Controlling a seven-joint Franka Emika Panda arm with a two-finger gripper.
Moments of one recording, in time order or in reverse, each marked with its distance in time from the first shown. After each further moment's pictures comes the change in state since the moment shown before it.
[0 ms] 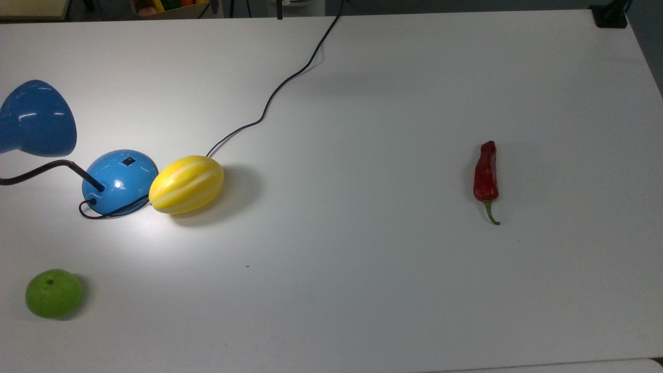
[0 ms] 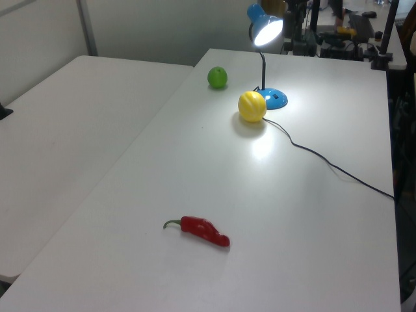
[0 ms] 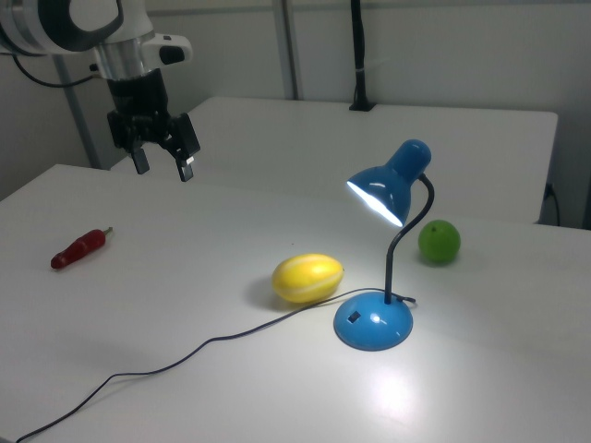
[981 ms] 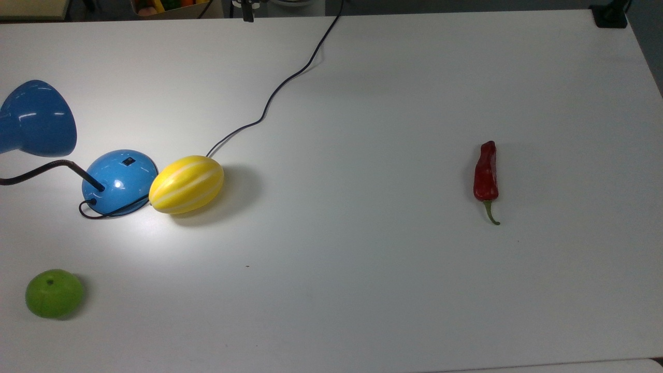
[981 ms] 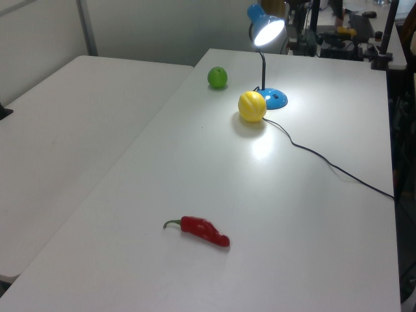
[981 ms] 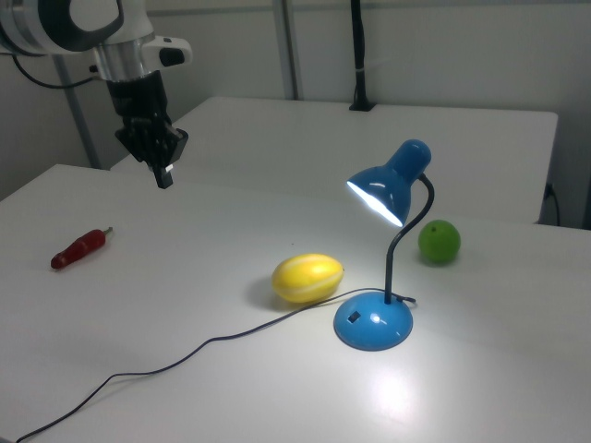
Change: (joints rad) arm -0.001 0.000 0.000 0.000 0.000 -0.021 0.000
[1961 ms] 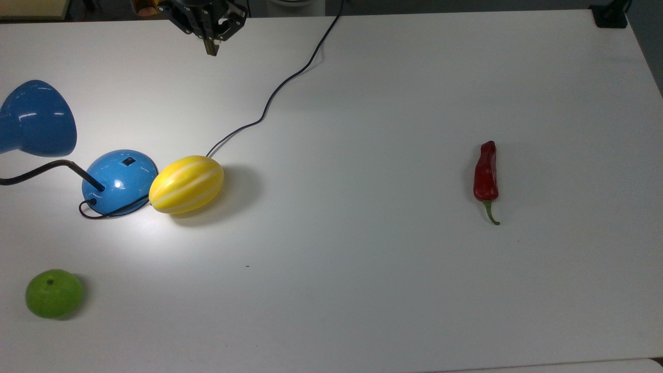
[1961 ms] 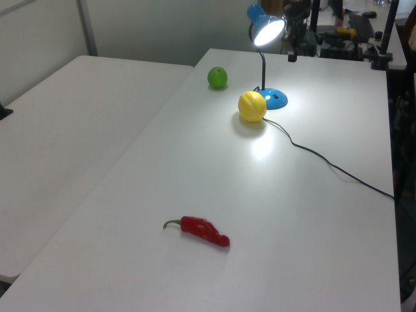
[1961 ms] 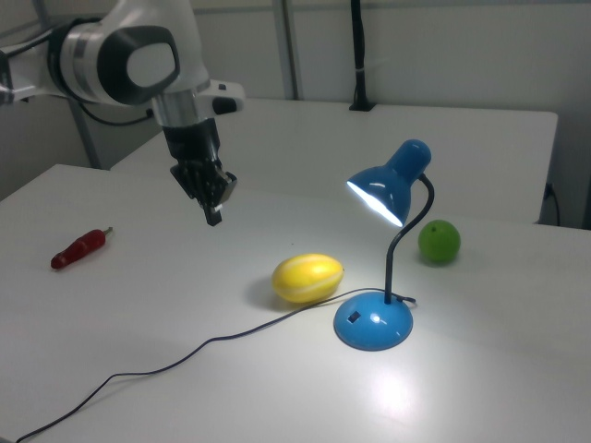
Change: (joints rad) arm -0.119 0.022 0.000 -0.140 0.000 0.179 0.046
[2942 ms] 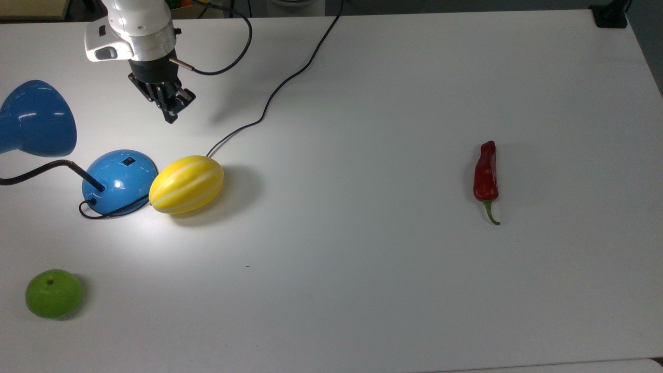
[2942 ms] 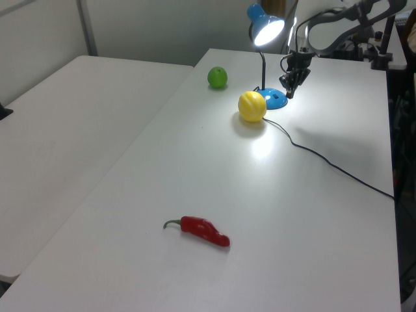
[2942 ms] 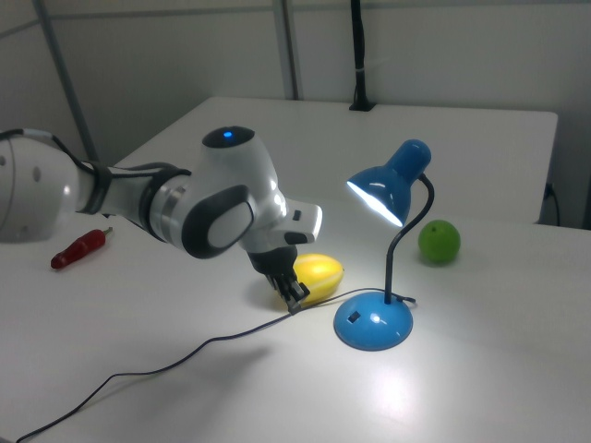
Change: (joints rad) arm -0.184 0.104 -0.001 -0.366 0.000 0.648 0.148
